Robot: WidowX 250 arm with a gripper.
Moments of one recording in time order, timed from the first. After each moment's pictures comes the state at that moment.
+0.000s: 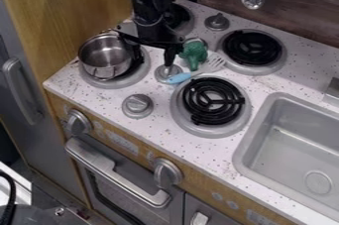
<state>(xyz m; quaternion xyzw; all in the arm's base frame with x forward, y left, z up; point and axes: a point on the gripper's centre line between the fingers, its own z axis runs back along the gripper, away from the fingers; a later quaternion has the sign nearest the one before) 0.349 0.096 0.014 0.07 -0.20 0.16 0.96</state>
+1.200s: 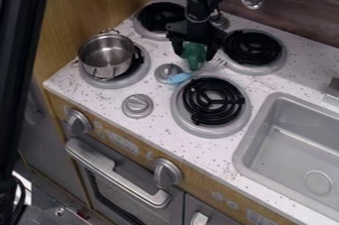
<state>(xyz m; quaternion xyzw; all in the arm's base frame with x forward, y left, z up) 0.445 0.072 -0.031 0.06 -0.17 0.18 0.97</state>
